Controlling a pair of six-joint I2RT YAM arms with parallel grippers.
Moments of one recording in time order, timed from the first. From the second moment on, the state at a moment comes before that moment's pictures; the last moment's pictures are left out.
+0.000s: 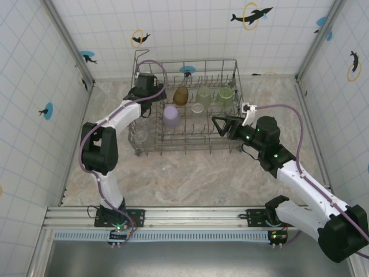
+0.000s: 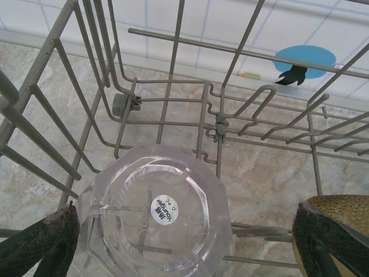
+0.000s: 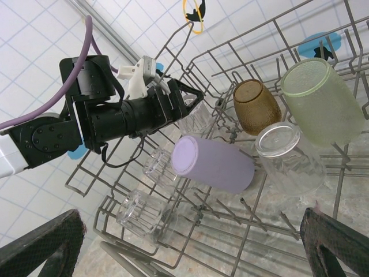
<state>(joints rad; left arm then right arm) -0.33 1.91 1.46 -0.20 -0.22 -0.36 0.50 0.97 0.66 0.14 -0.30 0.63</state>
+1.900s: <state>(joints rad) -0.38 1.94 1.44 -0.21 -0.53 -0.28 0.52 1.00 0.66 0.15 -0.29 0.65</state>
